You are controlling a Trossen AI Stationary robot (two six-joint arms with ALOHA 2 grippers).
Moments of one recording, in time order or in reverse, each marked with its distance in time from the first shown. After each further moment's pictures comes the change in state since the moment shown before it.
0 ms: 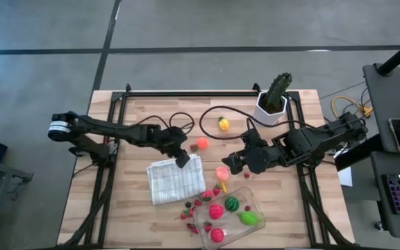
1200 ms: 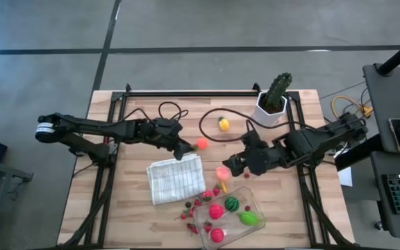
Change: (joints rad) left arm -0.004 -0.170 0.010 0.130 -0.061 -0.054; right arm 0.009 0.000 0.000 -0.006 -0.017 -0.006
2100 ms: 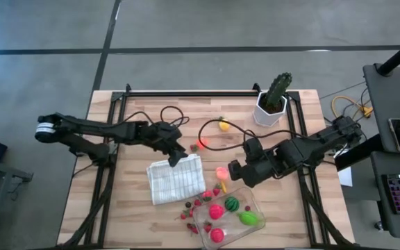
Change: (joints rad) left arm 0.002 0.002 -0.045 -0.085 0.064 0.187; right arm 0.041 0.076 0.001 -0.194 -0.011 0.220
